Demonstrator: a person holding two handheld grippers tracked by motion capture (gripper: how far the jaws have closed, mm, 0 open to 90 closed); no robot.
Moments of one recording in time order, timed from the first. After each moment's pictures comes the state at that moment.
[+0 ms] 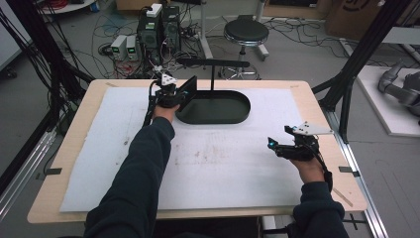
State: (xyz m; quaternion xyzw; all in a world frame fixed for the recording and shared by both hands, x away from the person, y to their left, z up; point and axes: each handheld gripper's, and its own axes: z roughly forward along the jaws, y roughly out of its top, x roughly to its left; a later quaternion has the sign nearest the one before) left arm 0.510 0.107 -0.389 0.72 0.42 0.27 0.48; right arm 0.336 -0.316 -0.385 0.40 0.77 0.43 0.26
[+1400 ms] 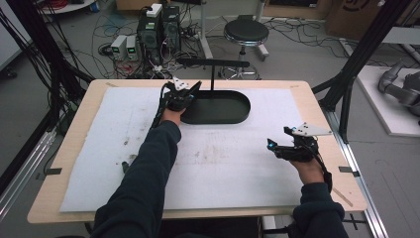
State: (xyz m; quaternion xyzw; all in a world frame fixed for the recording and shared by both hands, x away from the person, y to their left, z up) left arm 0.506 0.082 -0.401 0.75 0.41 0.30 0.44; right arm 0.334 -0.315 -0.386 0.40 0.77 0.43 0.25
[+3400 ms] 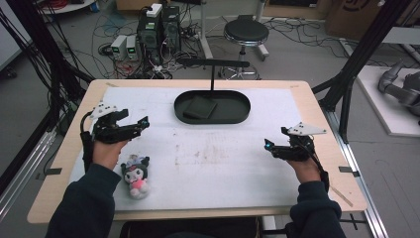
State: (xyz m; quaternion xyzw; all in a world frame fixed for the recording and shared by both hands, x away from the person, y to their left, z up) left arm 0.340 0.227 -0.351 0.68 0.46 0.25 0.51; right arm 0.339 -0.307 -0.391 0.40 0.78 0.41 0.25
